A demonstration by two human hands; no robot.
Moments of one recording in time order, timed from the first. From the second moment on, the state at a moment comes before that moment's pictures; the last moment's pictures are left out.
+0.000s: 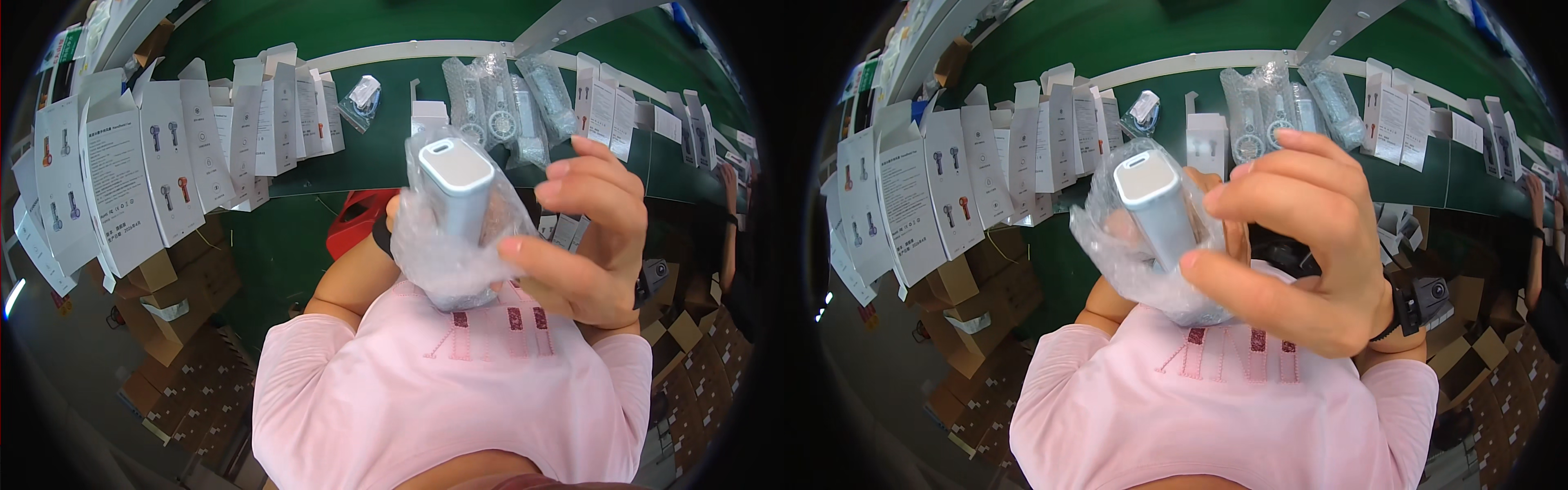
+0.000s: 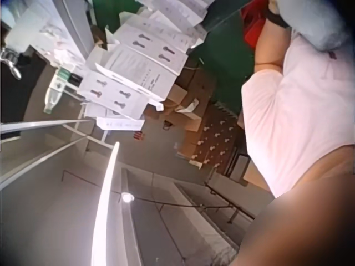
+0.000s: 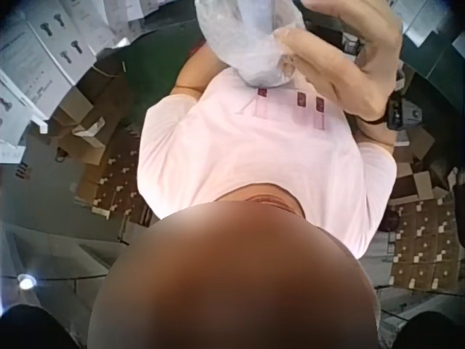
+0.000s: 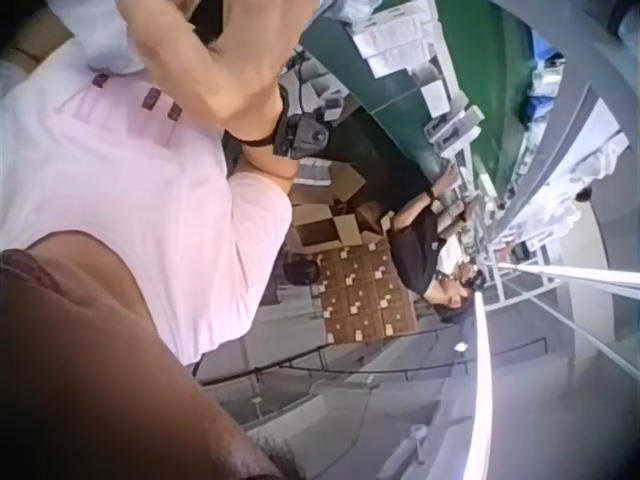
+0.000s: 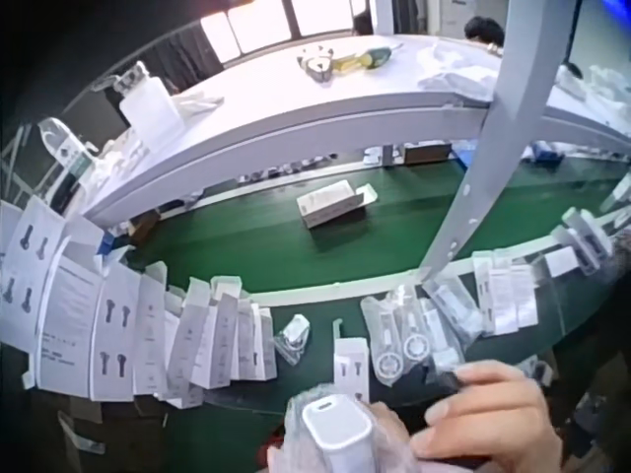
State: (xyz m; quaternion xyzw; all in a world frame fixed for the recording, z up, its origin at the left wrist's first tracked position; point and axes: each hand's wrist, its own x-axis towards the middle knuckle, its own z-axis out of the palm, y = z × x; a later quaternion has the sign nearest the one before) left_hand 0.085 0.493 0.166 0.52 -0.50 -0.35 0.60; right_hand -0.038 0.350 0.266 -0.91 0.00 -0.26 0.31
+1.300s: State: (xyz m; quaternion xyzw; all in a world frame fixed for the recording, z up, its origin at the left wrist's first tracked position) left_hand 0.139 0.514 0.070 0.72 -0.42 -0.18 0.52; right_hand -0.012 0.260 0.159 -0.34 0.25 -0.44 0.79
